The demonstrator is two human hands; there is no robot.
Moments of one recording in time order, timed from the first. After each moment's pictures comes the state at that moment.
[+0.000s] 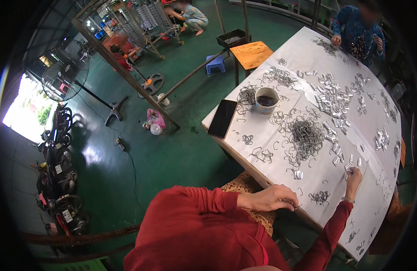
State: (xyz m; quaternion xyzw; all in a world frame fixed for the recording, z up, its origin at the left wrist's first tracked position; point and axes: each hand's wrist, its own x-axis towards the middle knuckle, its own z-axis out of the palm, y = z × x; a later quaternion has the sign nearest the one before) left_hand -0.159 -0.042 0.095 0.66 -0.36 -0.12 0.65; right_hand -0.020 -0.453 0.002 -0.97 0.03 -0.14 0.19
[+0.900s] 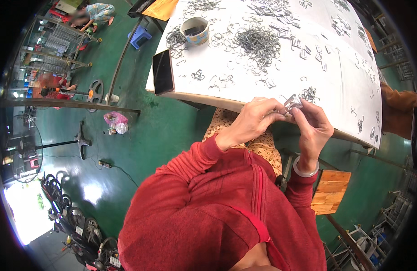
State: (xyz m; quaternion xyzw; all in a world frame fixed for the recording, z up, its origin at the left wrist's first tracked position) left_hand -0.162 -0.046 0.091 0.72 -0.36 -0.01 0.60; right_hand -0.221 -0.195 0.128 -0.70 0.08 -0.23 0.68
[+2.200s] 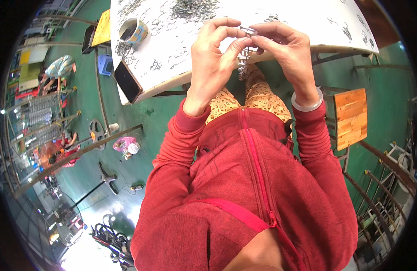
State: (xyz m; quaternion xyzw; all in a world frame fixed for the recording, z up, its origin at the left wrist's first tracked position) left_hand -0.148 -0.065 0.114 0.72 -0.41 0.04 0.55; right_hand -0.228 -0.217 0.115 -0.68 0.03 -0.20 0.71
